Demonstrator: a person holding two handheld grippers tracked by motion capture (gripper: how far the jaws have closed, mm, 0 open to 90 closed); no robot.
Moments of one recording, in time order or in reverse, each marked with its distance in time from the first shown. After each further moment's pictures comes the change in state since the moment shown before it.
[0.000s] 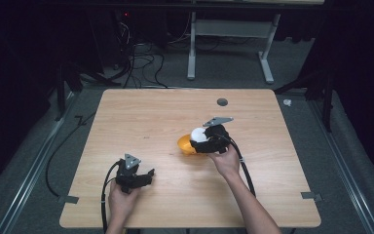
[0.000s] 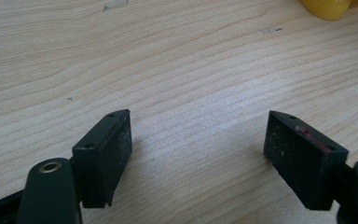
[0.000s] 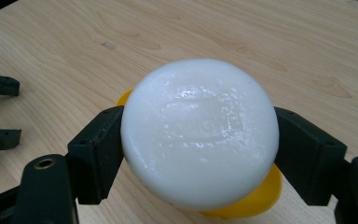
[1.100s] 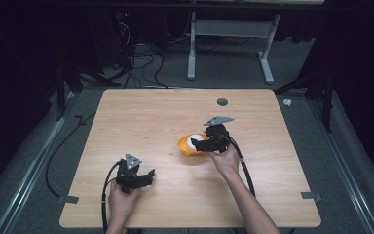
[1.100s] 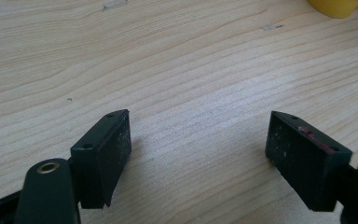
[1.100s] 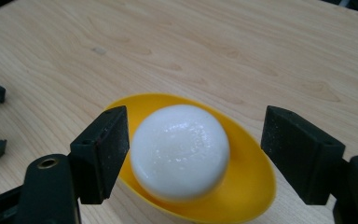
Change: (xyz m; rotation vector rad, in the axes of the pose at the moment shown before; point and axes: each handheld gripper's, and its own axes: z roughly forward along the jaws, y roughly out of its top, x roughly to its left) left arm -0.002 0.000 0.000 0.008 0.009 0.014; right arm -0.004 0.000 -0.001 -0.035 -0.028 0.018
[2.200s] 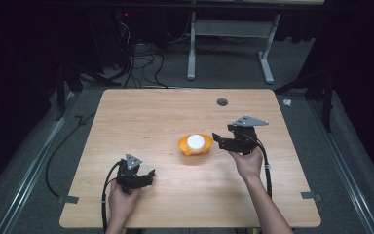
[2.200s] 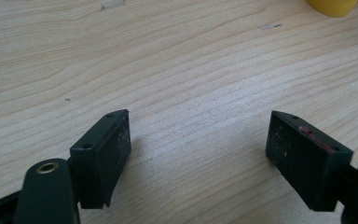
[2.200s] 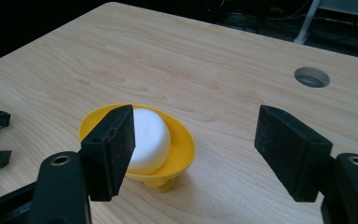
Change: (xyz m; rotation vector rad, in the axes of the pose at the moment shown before) left arm 0.000 0.000 0.000 0.000 -0.001 0.007; right arm -0.033 -0.017 -0.066 -0.140 -0.053 0.057
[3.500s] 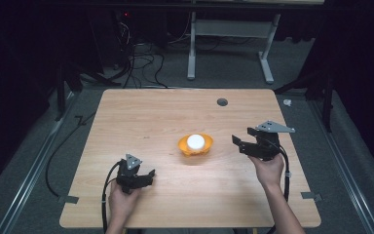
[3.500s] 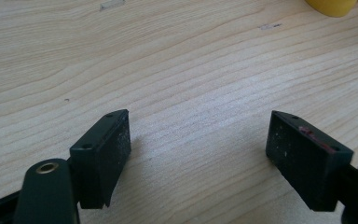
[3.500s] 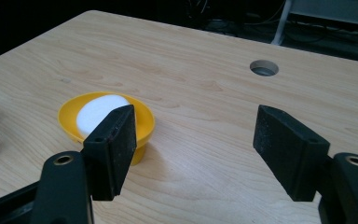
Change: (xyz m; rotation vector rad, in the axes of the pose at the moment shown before) left arm 0.000 0.000 0.000 0.001 -0.001 0.000; right arm -0.029 -0.018 -0.048 -0.035 -0.058 0.028
